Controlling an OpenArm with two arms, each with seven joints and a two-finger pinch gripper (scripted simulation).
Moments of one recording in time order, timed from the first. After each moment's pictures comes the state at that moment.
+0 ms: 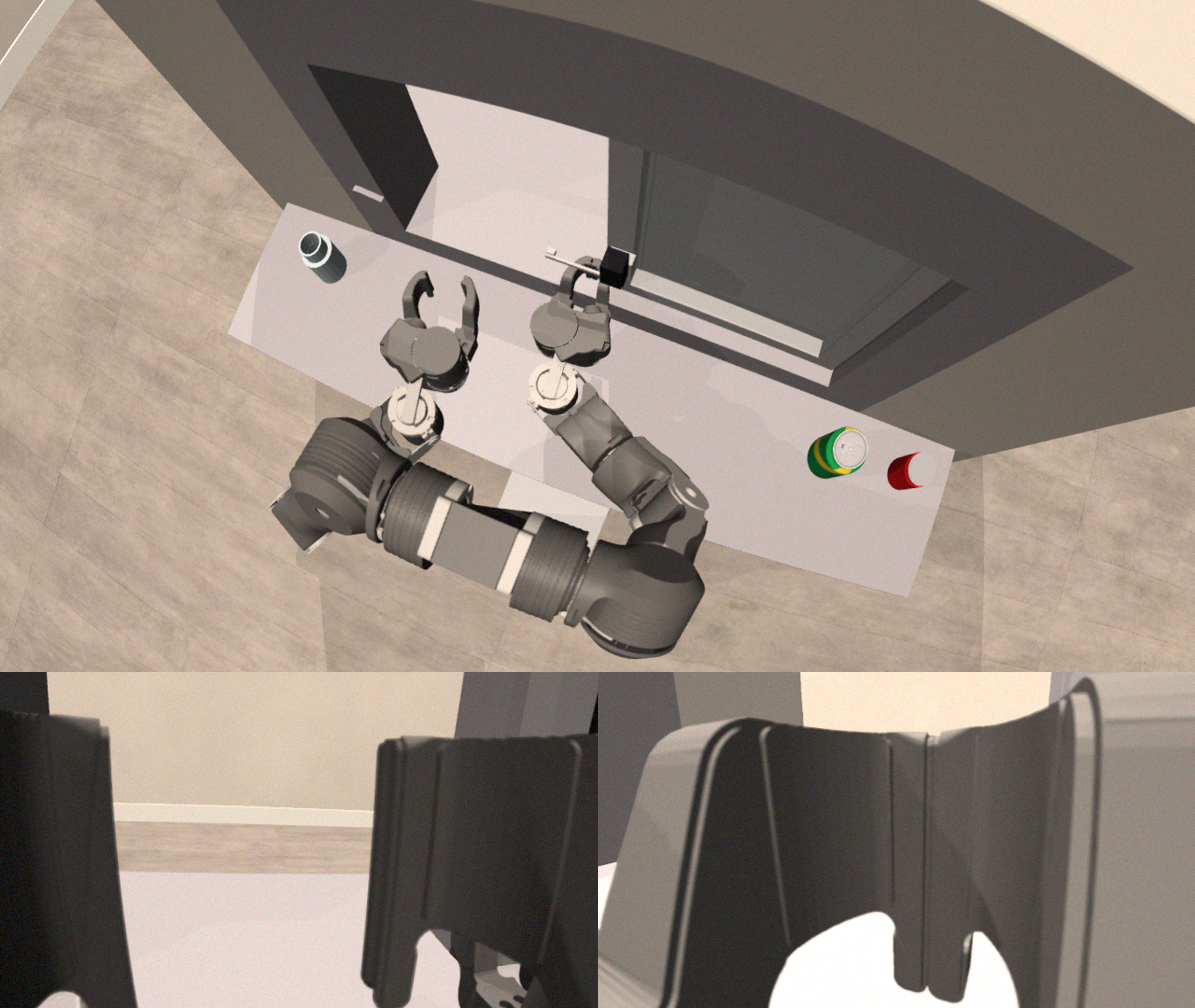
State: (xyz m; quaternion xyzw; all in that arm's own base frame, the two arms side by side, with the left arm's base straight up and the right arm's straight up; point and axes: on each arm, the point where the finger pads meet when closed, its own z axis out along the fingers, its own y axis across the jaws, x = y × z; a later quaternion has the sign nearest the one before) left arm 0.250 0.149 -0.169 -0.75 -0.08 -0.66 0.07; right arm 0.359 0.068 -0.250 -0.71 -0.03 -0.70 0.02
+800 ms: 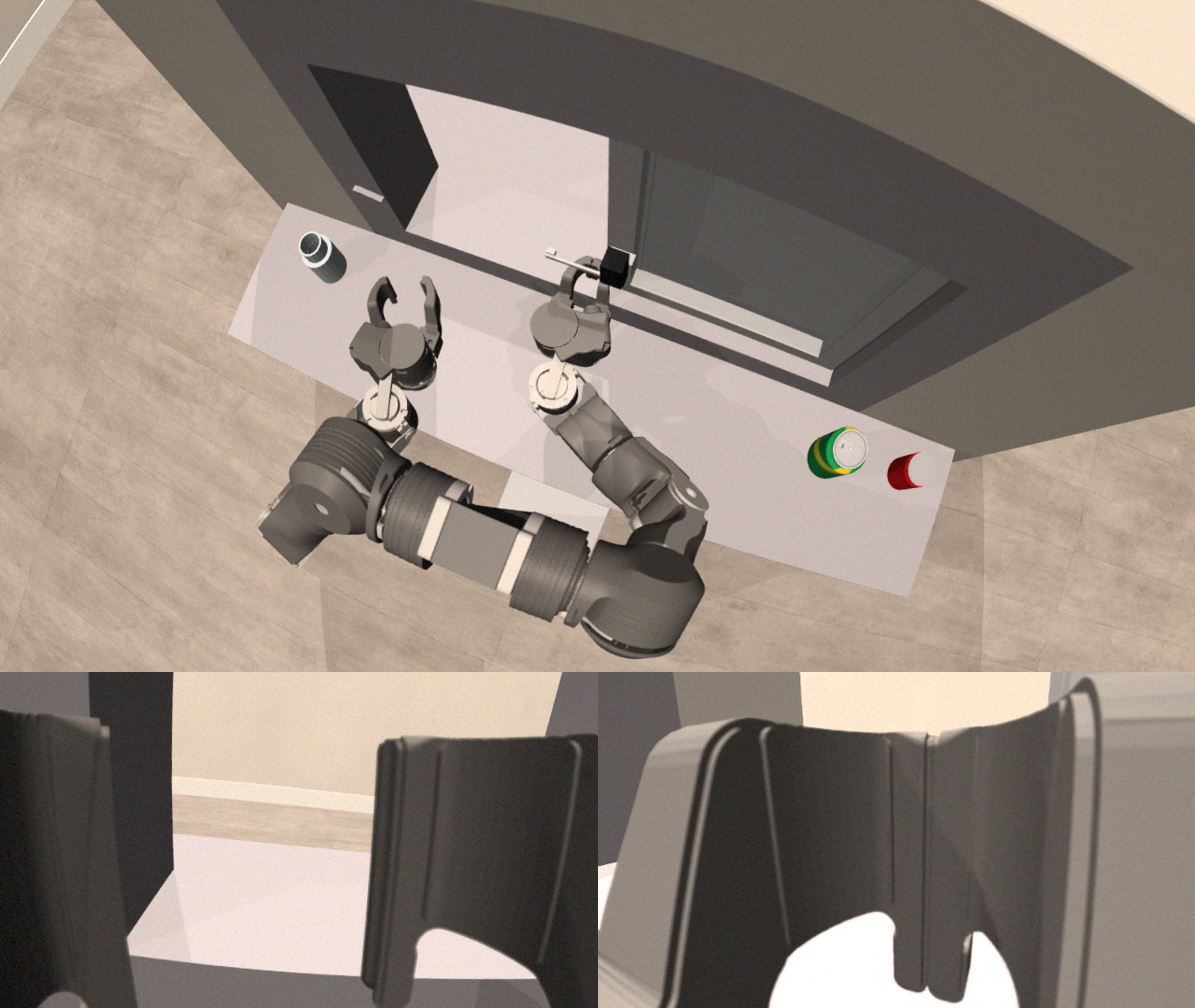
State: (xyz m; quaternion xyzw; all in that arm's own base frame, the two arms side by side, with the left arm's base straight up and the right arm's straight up) left arm 0.233 0.201 -0.187 -0.76 -0.14 -0.63 0.10; right arm 0.359 0.067 -0.250 -0.71 -0.03 -0.70 0.02
